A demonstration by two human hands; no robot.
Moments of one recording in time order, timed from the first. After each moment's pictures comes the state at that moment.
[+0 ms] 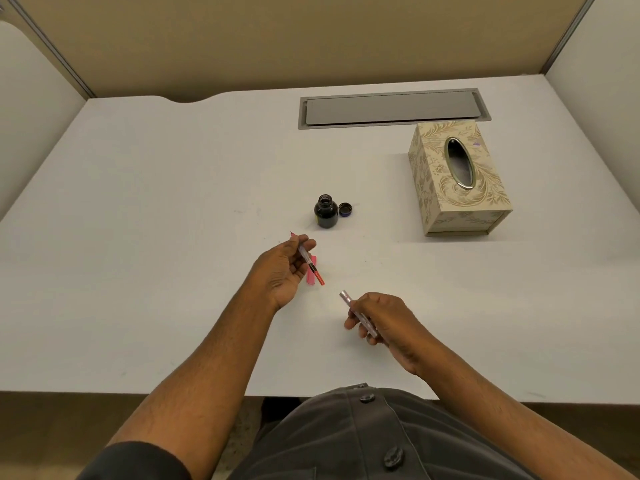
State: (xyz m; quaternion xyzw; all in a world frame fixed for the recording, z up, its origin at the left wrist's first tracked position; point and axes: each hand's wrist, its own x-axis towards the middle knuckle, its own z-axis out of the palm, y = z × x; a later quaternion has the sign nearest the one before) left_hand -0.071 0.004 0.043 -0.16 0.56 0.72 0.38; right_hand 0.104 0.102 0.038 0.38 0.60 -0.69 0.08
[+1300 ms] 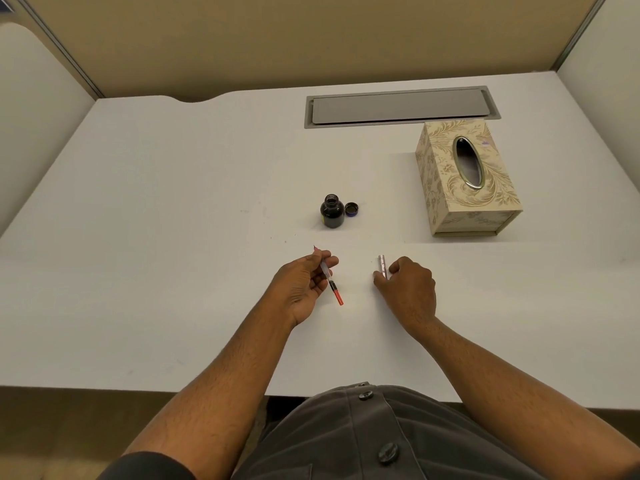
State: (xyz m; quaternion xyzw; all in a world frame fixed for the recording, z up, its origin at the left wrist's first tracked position) left_hand -0.046 0.004 0.035 -0.15 0.58 0.68 0.42; right_hand 0.066 0.144 -0.012 0.48 0.82 -0.31 -0.08
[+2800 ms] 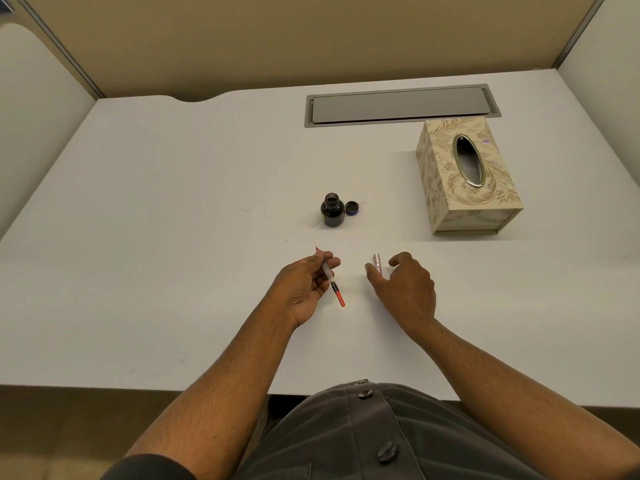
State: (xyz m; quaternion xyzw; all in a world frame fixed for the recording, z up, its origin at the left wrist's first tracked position) left_hand -0.041 0.005 0.036 -0.16 0.58 0.68 0.42; right_hand 0.066 0.134 -0.003 0.48 0.81 -0.32 -0.08
